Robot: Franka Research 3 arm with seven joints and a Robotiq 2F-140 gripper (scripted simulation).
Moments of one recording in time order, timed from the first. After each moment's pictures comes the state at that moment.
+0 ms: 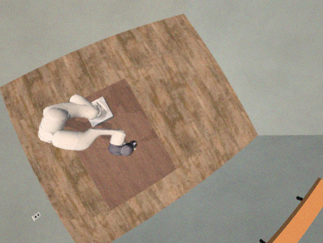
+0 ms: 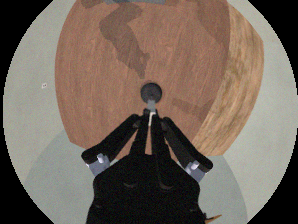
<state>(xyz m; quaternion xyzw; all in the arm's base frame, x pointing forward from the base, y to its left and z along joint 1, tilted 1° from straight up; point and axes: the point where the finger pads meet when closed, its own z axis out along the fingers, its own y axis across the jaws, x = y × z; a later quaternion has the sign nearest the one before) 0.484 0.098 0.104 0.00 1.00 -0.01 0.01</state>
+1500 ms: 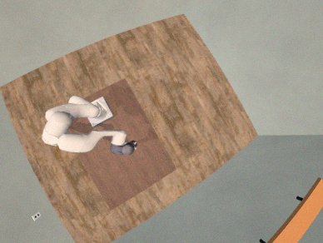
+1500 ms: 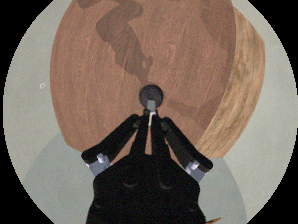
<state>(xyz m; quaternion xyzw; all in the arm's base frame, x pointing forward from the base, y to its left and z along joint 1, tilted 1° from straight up) 0.484 0.097 0.062 -0.01 1.00 -0.01 0.00</state>
